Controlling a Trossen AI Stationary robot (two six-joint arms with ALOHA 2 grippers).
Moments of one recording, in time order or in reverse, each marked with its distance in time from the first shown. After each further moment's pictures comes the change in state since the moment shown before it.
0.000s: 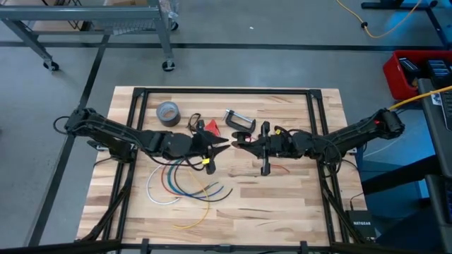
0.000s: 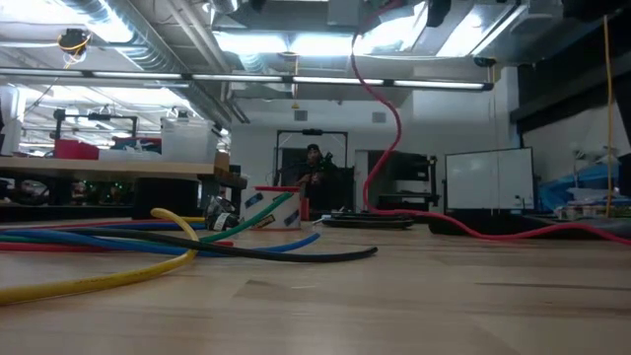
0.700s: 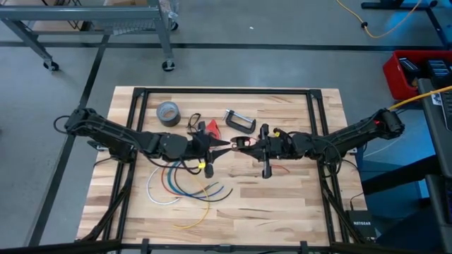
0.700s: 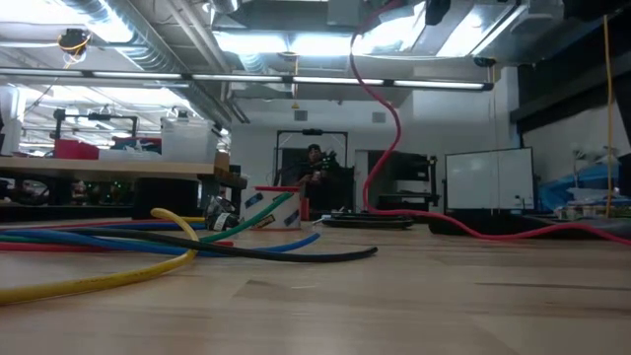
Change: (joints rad) left arm -0.048 -0.006 0.000 0.076 0.028 0.089; right arm 0.001 0.003 0.000 -0.011 -0.032 0.002
